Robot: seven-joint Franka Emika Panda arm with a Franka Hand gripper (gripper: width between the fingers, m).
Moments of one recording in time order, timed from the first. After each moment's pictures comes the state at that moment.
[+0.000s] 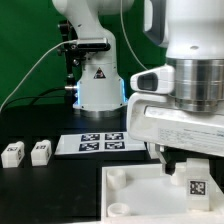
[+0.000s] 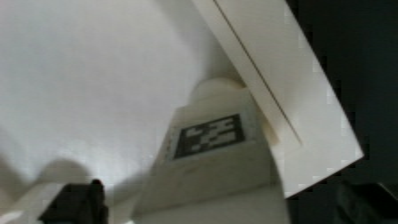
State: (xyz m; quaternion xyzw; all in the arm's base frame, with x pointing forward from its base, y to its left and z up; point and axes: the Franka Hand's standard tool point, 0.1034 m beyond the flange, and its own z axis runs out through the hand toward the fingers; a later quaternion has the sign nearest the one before) arm 0.634 0.123 0.070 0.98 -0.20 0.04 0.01
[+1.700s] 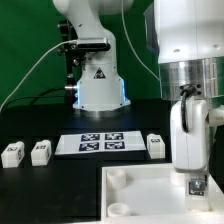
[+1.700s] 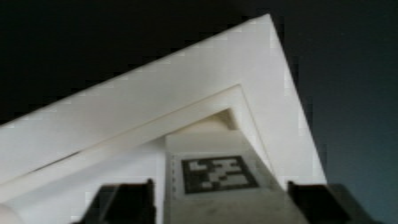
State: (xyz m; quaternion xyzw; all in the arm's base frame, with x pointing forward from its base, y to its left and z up) arm 0.630 0.123 0.065 0.57 -0.82 0.03 -0.08
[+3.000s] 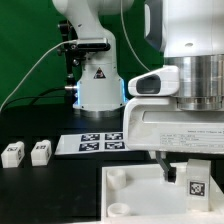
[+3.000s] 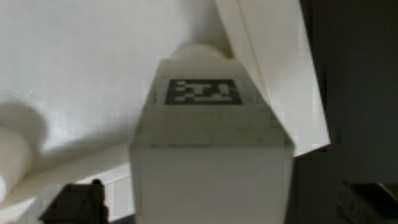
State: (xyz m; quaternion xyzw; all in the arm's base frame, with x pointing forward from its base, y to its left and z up) arm 0.645 0.118 0.072 0.98 -0.20 0.07 -0.01
